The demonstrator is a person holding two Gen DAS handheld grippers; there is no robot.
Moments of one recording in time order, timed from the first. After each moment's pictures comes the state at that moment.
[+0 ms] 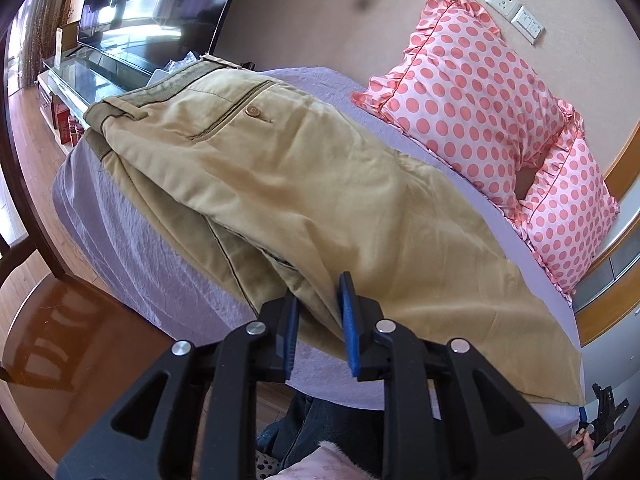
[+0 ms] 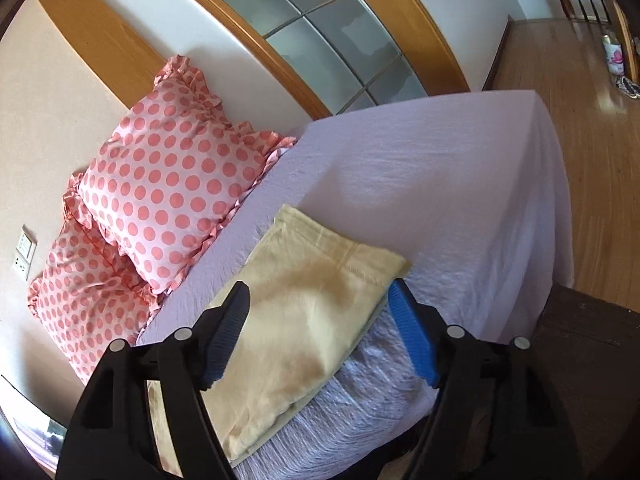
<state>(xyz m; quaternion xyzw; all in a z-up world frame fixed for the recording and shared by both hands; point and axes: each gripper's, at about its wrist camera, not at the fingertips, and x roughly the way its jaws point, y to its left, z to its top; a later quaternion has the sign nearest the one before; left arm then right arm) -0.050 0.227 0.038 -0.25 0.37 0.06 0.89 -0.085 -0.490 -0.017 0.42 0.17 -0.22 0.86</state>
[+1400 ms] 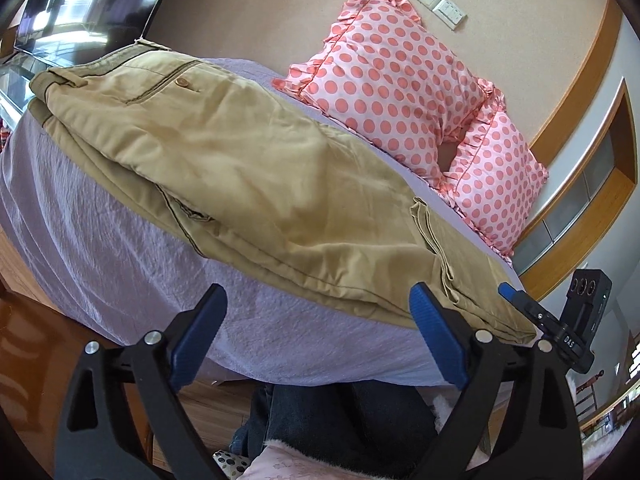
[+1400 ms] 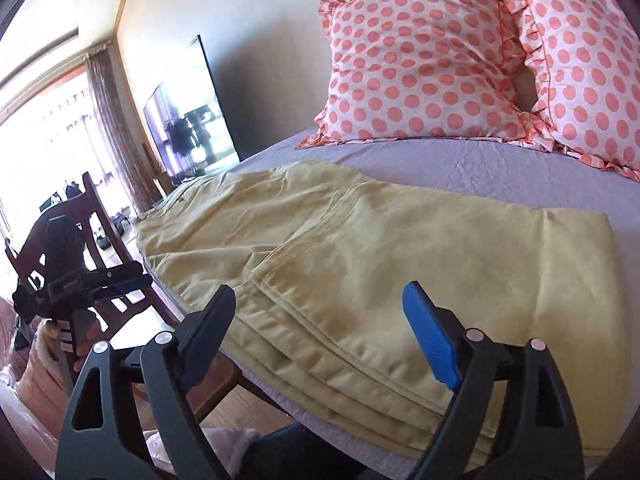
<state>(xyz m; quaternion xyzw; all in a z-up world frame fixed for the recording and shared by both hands) -0.070 0.215 0.014 -0.26 0.33 -0.08 0.90 0.013 -0.144 0.029 0.06 0.29 0.32 0.90</state>
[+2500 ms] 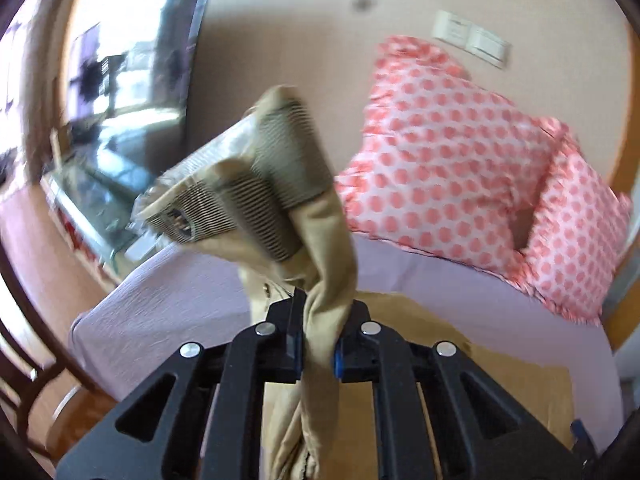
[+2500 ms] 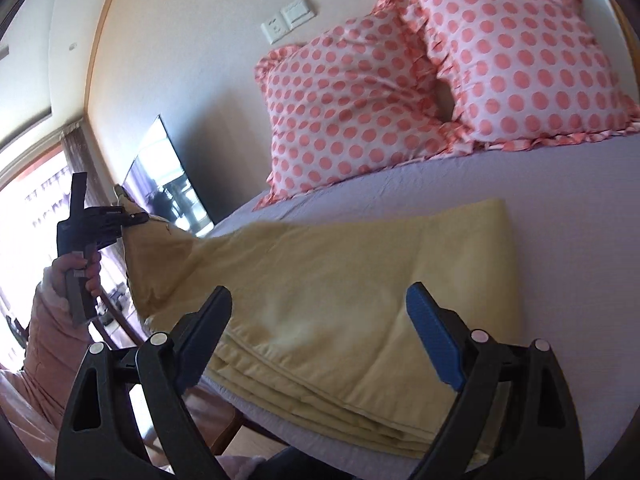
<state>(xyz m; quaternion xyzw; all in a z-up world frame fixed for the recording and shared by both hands) 0.039 0.153 0.167 -0.10 0.27 0.07 0.96 -0.006 -0.245 0.030 0.18 0.23 0.25 0.92</state>
